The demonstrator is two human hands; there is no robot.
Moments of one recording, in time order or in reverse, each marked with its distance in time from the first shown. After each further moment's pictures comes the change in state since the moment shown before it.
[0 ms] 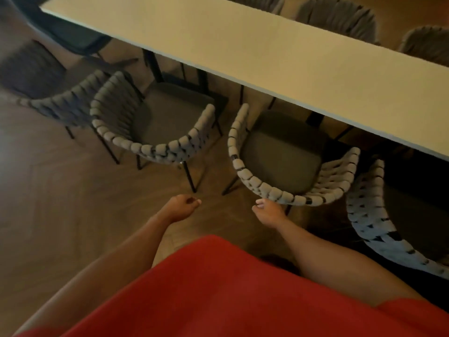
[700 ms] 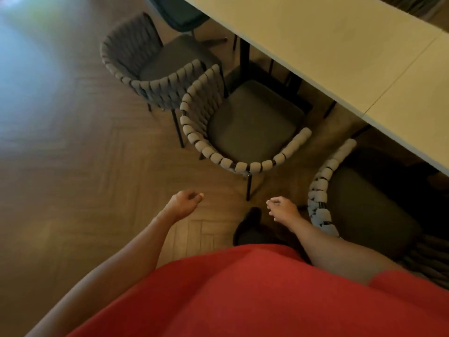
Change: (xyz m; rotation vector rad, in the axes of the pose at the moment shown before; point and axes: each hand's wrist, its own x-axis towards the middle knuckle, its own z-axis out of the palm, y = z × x) left_hand 0.043 -0.162 -0.187 -0.403 0.178 -0.327; right_hand 0.170 -0.226 0.098 -0.008 -0.140 -0.041
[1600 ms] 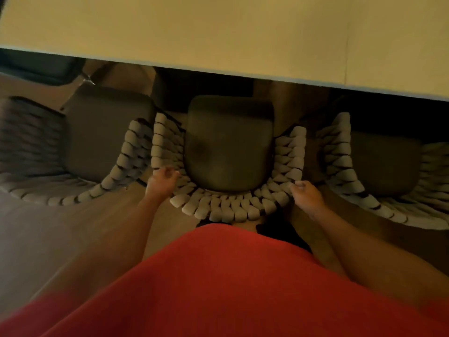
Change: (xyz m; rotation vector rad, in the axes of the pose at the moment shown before) left_hand 0.345 0.189 -0.230 0.318 -0.063 0.234; right_hand 0.097 -0.161 0.003 0.438 0.460 0.429
